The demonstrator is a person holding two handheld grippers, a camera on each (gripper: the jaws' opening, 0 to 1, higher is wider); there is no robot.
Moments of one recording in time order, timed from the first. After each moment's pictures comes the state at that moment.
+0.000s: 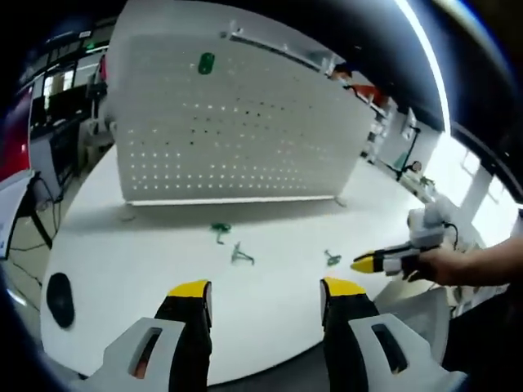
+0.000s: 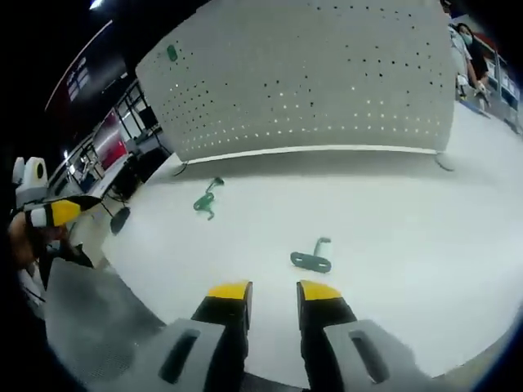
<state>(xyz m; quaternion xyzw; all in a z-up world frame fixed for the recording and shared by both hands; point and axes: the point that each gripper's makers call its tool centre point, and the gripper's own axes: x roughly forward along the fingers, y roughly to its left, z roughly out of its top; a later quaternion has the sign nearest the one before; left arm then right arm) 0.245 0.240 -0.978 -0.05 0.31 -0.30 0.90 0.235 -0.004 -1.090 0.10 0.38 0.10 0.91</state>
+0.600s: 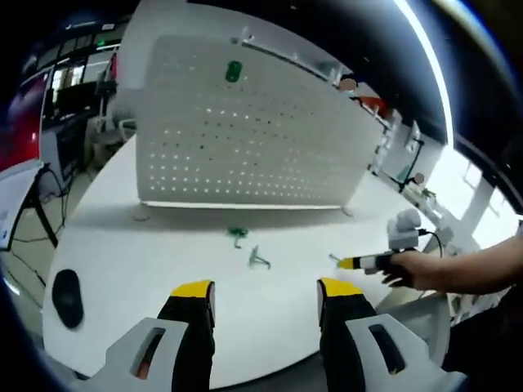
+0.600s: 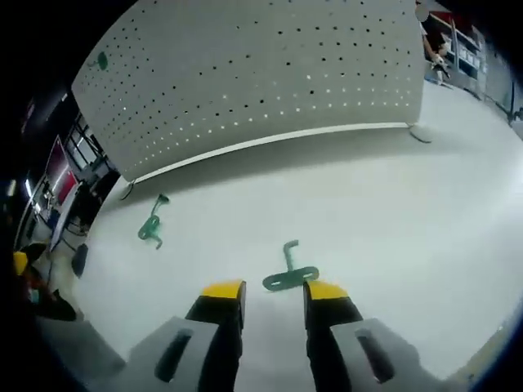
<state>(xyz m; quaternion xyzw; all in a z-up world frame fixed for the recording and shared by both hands) 0.258 0.272 -0.977 -0.08 0.30 -0.29 0.91 0.275 -0.024 -1.121 0.13 0.40 -0.02 0.91</state>
